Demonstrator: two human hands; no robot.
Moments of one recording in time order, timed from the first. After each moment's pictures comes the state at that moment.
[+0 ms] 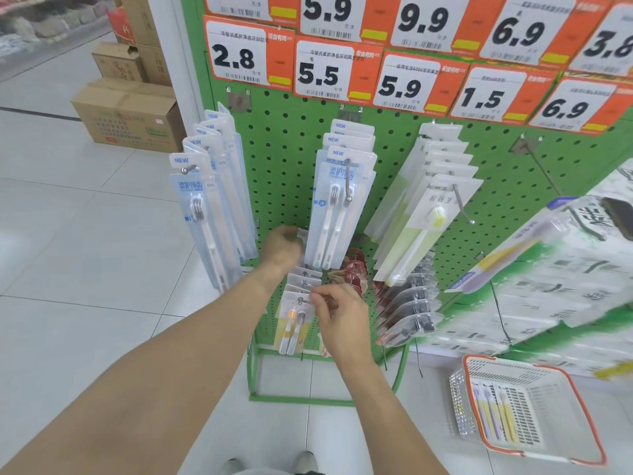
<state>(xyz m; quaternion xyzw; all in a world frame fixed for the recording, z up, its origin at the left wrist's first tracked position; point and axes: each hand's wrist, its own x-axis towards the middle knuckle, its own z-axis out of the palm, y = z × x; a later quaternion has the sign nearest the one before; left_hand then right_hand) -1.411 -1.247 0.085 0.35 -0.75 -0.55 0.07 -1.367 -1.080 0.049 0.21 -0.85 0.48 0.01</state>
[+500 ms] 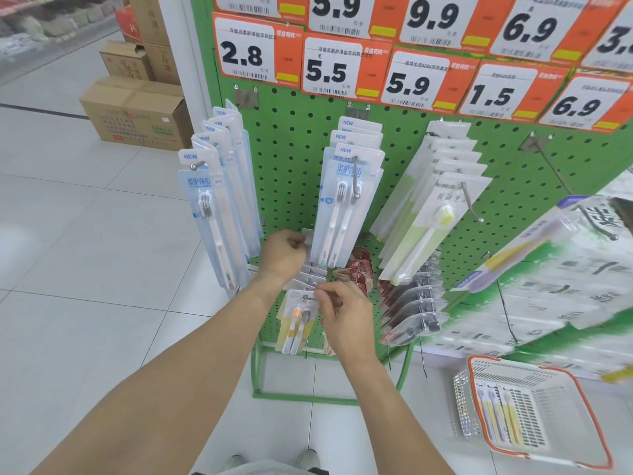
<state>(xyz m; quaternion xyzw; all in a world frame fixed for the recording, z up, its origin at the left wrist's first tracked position) -1.393 -1.246 0.078 0.32 -0.80 -0.50 0.11 -1.367 -1.081 0.048 0.20 -0.85 0.48 0.00</state>
